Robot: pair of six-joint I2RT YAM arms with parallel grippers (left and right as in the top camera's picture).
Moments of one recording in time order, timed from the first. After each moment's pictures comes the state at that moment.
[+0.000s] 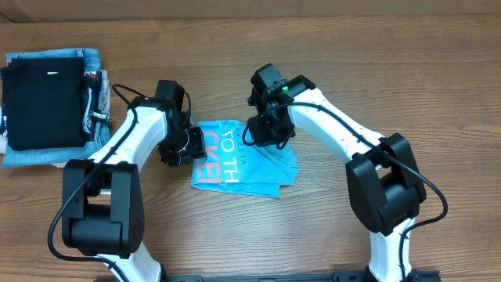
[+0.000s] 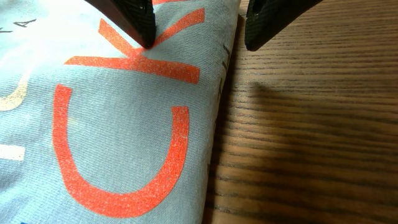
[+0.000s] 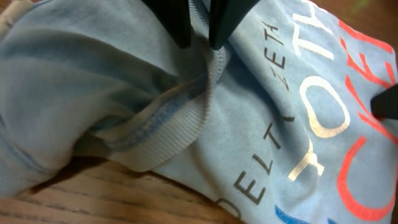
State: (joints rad) left arm -0.12 1.86 1.20 -0.92 0.25 -0.30; right arm 0.55 2.09 1.63 -0.97 -0.28 0.25
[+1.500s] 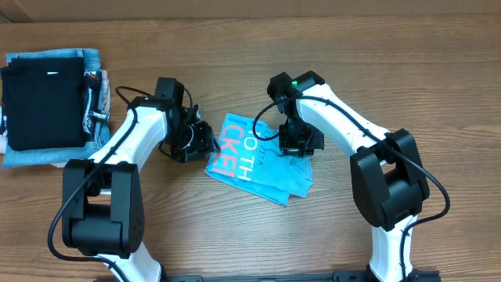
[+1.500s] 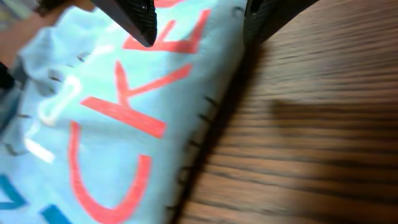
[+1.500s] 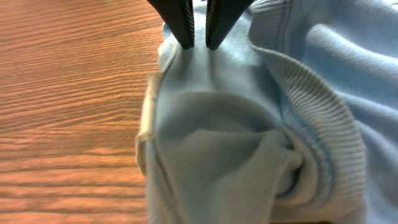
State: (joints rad) left arm -0.12 1.86 1.20 -0.85 0.49 -0.30; right arm 0.49 2.10 1.63 -1.30 0.04 0.54
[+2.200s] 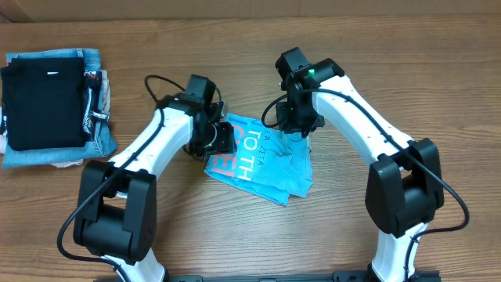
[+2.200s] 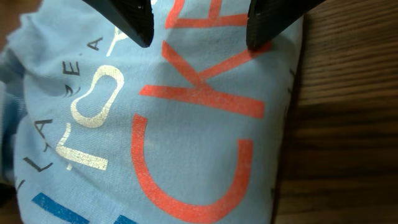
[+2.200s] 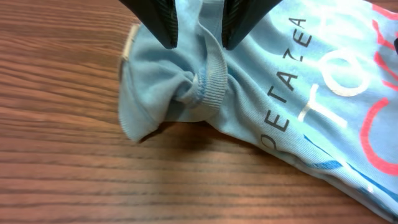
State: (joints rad) left arm -0.29 1.85 1.24 -0.80 0.32 -0.31; right arm 0.44 2.04 1.68 -1.14 -0.07 0.32
